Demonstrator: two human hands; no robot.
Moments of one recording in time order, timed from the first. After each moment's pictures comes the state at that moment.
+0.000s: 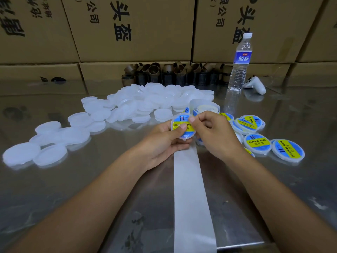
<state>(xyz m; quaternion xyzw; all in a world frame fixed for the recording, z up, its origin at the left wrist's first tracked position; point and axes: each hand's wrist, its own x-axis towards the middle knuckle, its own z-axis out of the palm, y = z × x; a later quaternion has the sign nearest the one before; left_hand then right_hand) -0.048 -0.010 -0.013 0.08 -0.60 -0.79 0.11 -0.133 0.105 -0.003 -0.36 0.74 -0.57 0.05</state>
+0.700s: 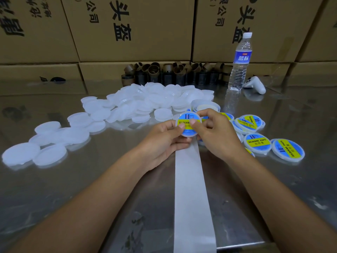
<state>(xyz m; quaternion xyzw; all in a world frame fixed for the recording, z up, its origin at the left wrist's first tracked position) -0.050 -0.009 -0.014 0.11 -0.60 -0.78 0.14 -0.138 0.104 -0.006 -0.37 0.75 -0.55 0.01</state>
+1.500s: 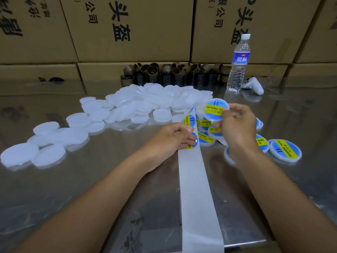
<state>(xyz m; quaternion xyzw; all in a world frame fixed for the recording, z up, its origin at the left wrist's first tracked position) -0.051 0.000 -0.012 0.12 -0.72 -0.67 0.13 -0.159 0.111 0.000 -0.13 0.70 -0.70 -0.05</state>
